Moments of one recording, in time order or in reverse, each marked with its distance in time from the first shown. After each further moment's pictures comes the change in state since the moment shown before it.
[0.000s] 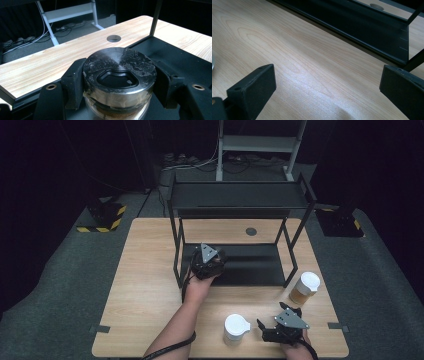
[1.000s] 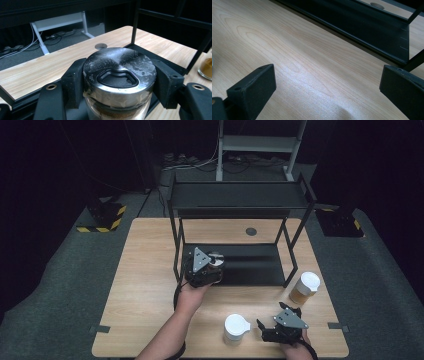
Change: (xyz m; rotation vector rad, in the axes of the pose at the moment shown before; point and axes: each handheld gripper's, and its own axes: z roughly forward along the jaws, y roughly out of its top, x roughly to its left) left arm 0.005 -0.001 -0.045 -0.070 -0.081 0.002; right arm 0.001 0.002 0.001 0.010 -0.002 -0.008
